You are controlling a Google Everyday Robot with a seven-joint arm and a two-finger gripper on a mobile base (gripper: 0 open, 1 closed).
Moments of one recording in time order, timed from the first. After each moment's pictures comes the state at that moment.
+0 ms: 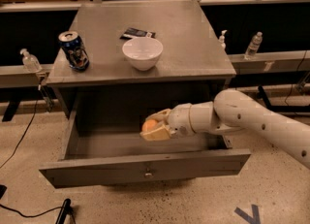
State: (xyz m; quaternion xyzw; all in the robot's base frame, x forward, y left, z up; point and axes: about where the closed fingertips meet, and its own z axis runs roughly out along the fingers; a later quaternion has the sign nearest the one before) arm 0.551 0.000 0.697 -0.50 0.70 0.31 0.40
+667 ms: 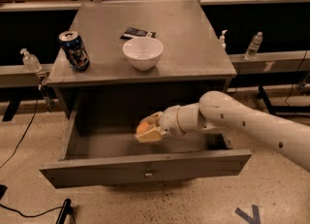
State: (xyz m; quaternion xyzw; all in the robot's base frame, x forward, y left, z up) arm 0.571 0.021 0.660 -0.50 0.71 0.30 0.38
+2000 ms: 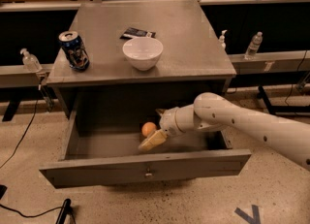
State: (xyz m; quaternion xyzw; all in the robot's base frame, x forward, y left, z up) arm 0.601 0.012 0.610 -0.51 0.73 0.27 0.35
